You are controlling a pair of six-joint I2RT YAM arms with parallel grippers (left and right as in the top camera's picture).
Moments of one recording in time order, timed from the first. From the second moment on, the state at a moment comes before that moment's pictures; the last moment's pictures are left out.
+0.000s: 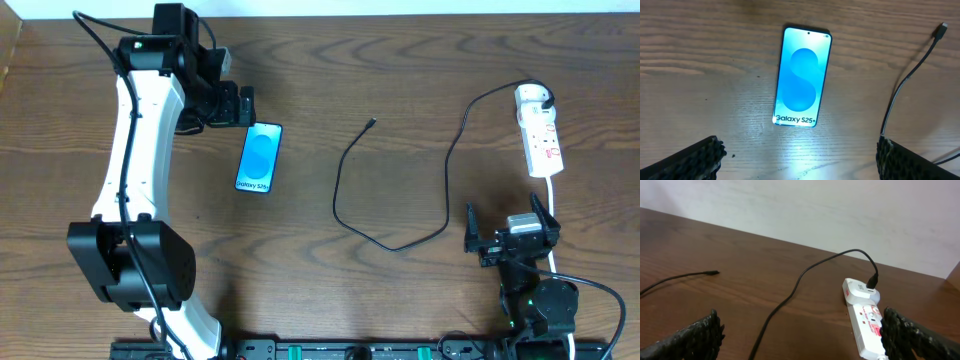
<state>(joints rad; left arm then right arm) 0.00 1.88 1.83 -1.30 0.17 0.00 0.06 0.01 0.01 -0.07 -0.03 -0.18</state>
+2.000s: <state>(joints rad) -0.08 2.07 1.74 -1.19 0.03 -0.09 0.06 0.01 0.01 -0.07 -0.03 -0.18</state>
